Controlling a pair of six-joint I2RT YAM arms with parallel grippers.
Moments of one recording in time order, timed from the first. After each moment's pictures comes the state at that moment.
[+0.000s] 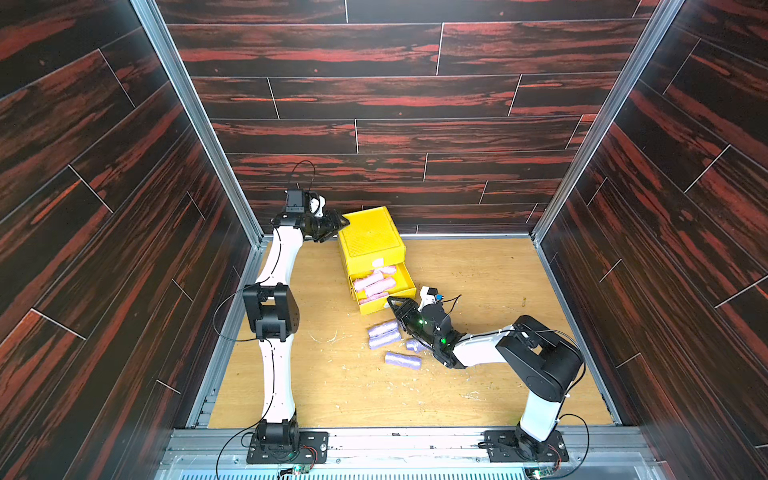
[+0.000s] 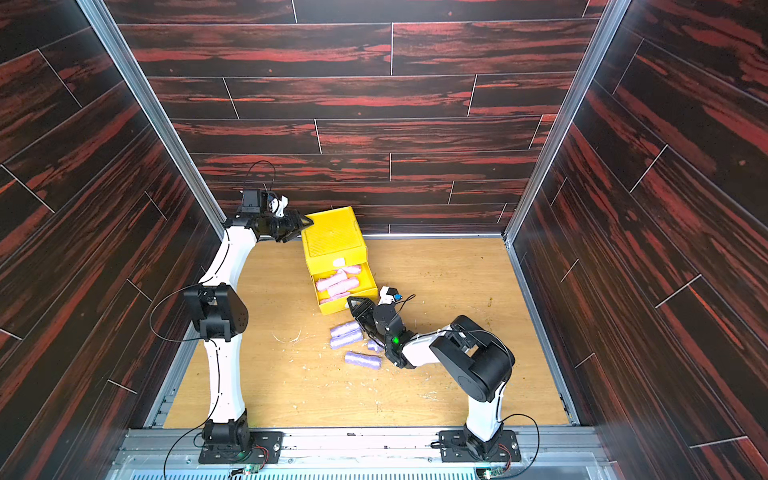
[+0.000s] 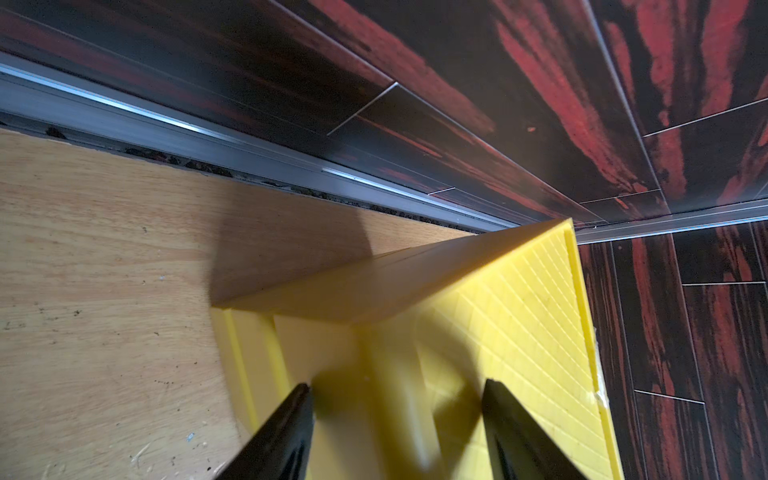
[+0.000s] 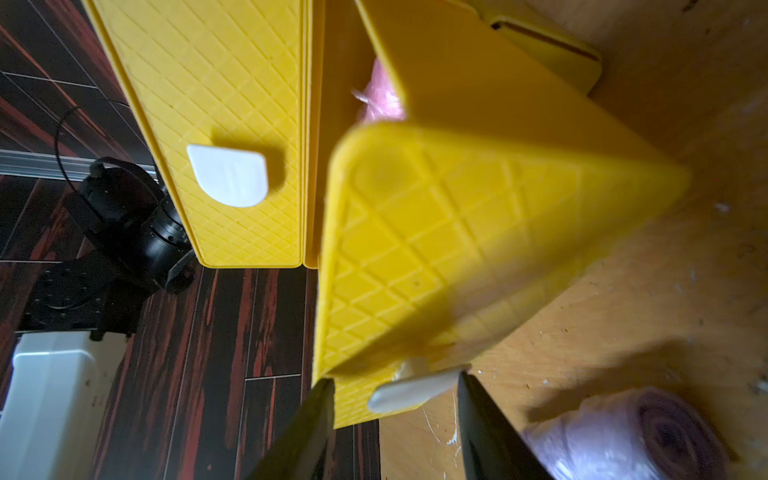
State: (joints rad) left arm 0.00 2.35 2.37 -0.77 0.62 -0.49; right arm 0.82 1.85 0.76 0.89 0.06 1.40
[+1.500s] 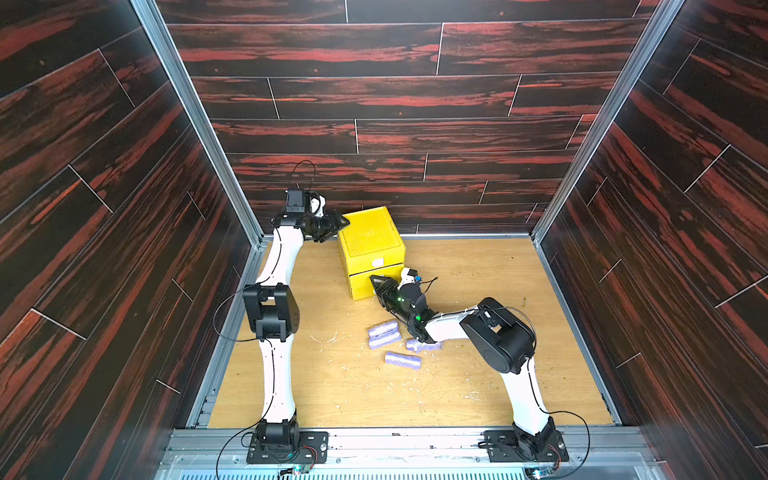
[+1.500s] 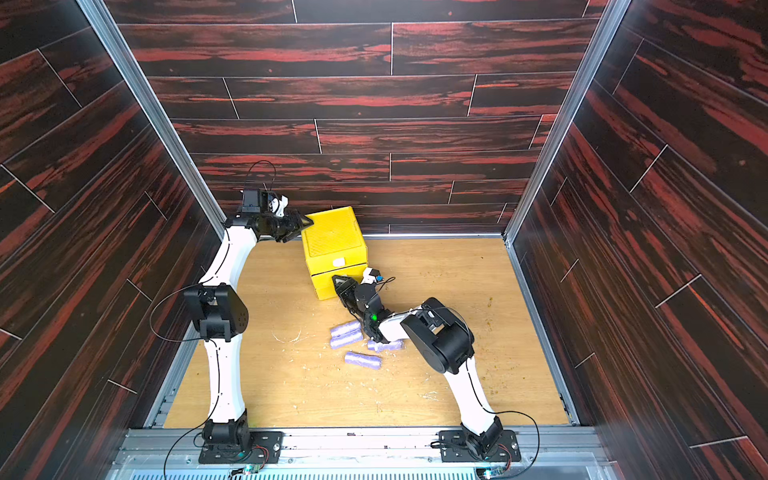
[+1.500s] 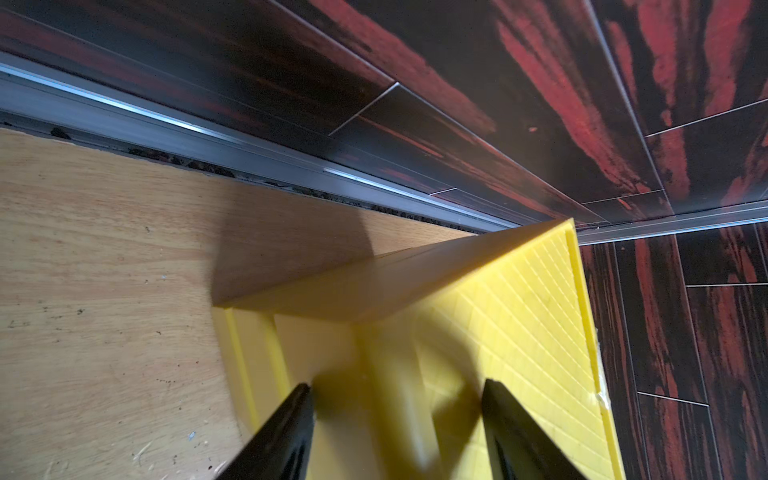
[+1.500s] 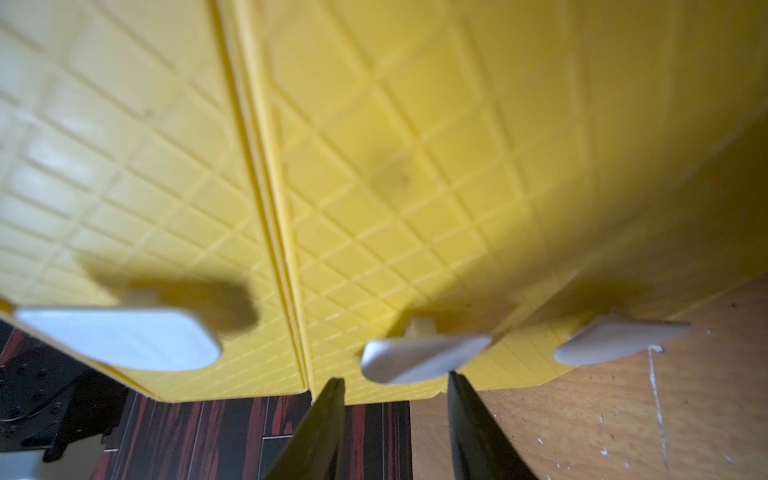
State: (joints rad) left arm -0.01 2.35 2.37 -0.77 0.61 -0.49; right arm 0.79 2.18 1.17 0.90 0.04 1.44
